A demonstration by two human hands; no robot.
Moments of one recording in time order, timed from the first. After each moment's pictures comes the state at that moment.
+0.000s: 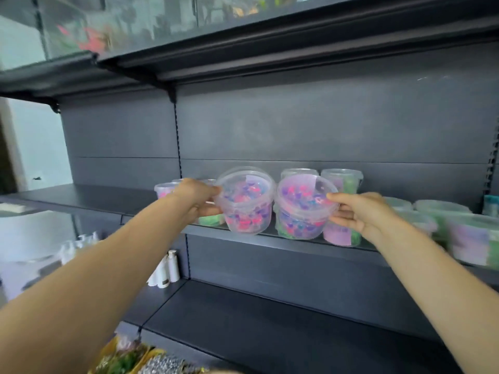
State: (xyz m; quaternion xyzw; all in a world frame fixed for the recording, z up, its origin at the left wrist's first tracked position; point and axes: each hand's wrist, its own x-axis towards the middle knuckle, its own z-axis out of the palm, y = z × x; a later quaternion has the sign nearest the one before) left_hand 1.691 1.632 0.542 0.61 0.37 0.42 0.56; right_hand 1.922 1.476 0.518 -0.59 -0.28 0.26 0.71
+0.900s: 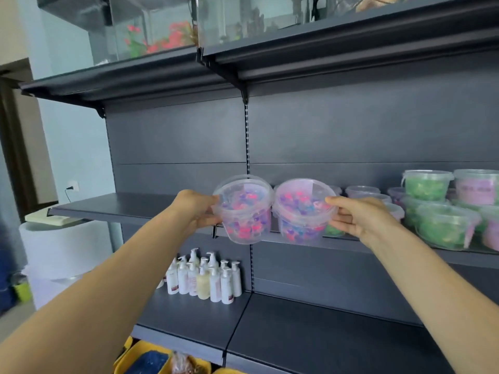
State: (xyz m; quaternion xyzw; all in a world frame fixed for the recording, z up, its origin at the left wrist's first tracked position) left_hand 1.418 1.890 0.531 0.60 0.37 0.42 0.57; right_hand 1.647 1.724 0.510 -0.58 -0.27 0.25 0.73
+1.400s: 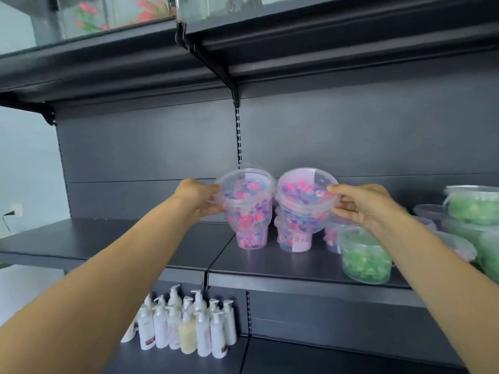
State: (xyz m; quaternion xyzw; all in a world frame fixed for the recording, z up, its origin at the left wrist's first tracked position) left_hand 1.508 2.070 0.575 0.64 0.31 0.41 0.57; right_hand 1.711 1.882 0.553 -0.58 -0.26 0.17 0.76
